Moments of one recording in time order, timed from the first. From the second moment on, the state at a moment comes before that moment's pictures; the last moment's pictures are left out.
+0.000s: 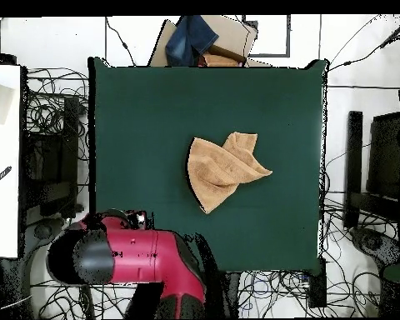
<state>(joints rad) 0.12 -1.08 -0.08 2.03 0.09 0.57 1.62</state>
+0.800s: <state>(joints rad) 0.11 -0.99 -0.09 1.99 0.09 0.57 1.62</state>
